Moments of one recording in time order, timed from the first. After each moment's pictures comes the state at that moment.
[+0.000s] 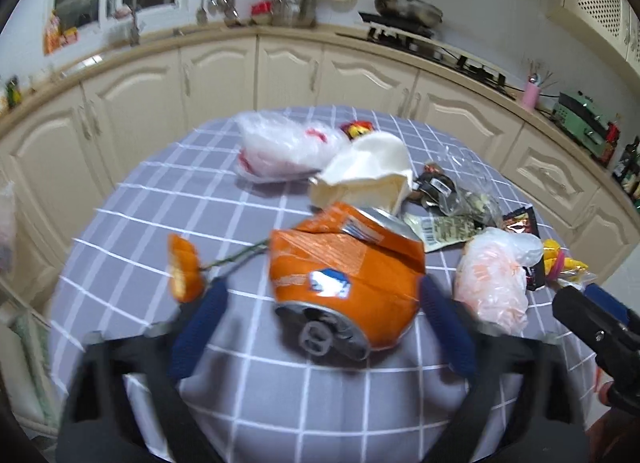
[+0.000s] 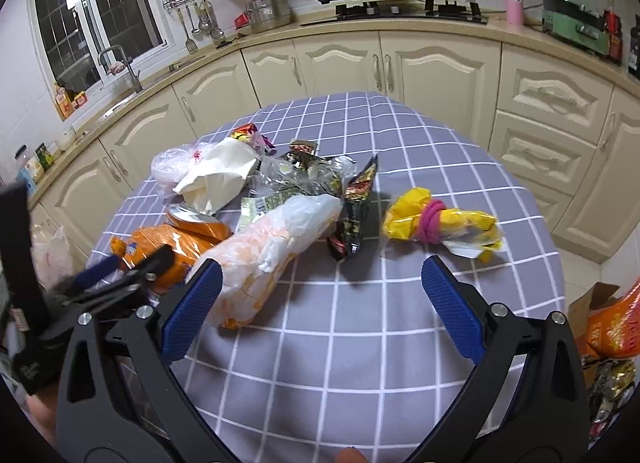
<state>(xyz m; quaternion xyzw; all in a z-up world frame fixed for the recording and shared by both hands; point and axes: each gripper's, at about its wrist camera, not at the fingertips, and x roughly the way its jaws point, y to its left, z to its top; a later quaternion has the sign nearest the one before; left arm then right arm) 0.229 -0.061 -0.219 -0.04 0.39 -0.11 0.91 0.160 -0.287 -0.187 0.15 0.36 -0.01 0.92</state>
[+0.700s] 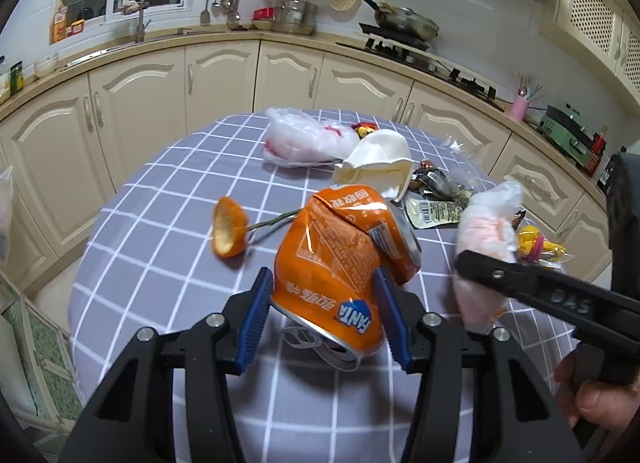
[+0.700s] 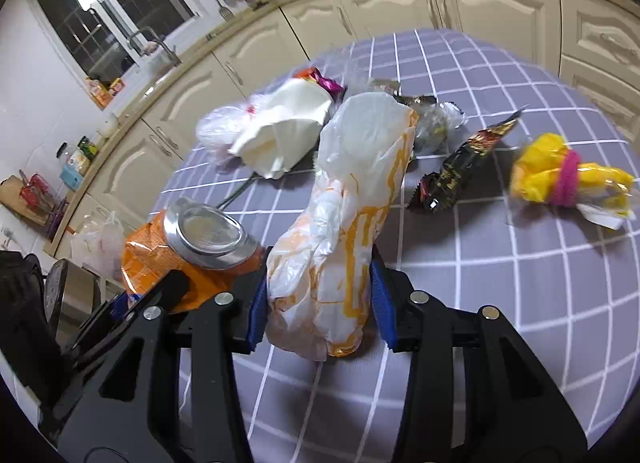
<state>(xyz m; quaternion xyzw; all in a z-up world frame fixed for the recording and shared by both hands) 0.180 -0.022 -0.211 -0.06 0.37 -0.12 0.92 0.186 -0.260 -0.203 0.20 0.41 0.10 0.88</state>
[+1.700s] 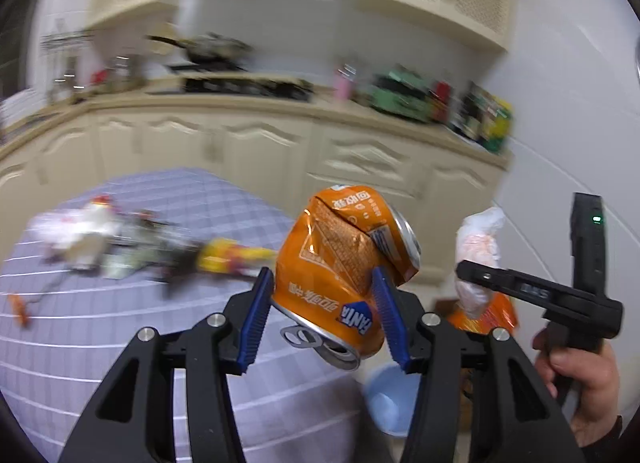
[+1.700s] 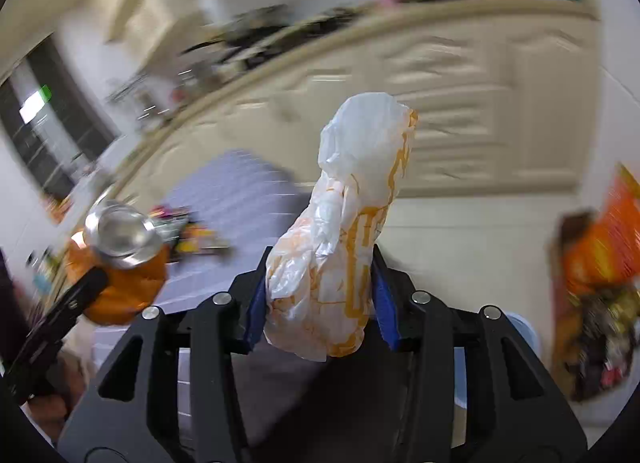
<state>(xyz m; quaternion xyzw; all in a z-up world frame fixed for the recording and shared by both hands) 0.066 -0.273 -0.147 0.04 0.30 -0.38 0.87 -0.020 -0.549 -0.194 0.29 0.31 -0.13 0.90</state>
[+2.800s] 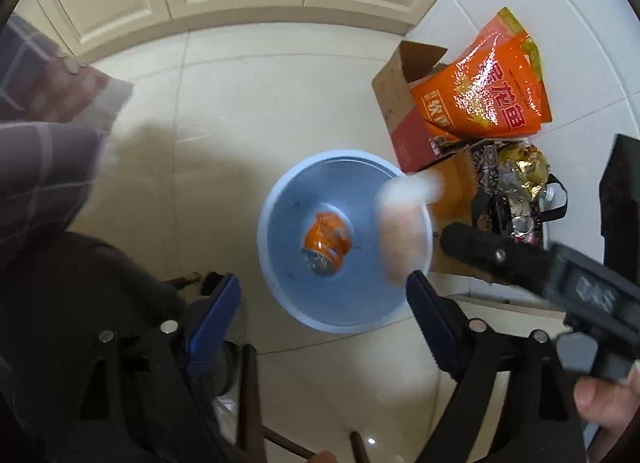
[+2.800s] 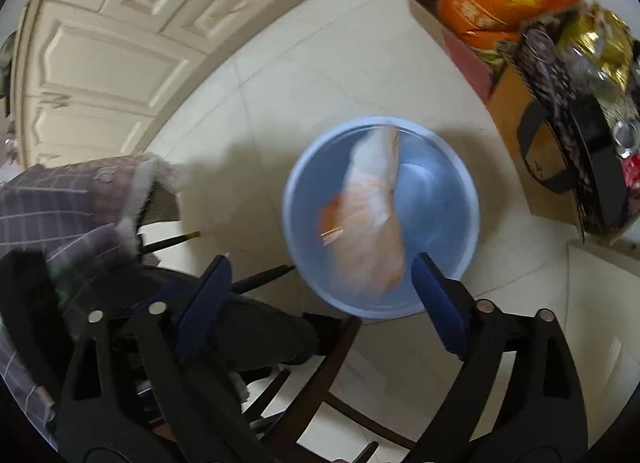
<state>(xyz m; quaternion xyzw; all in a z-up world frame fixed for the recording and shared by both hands) 0.048 -0.526 -0.511 0.23 0.61 -0.40 0.64 -0.095 -0.685 -0.529 0.52 0.48 -0.25 0.66</state>
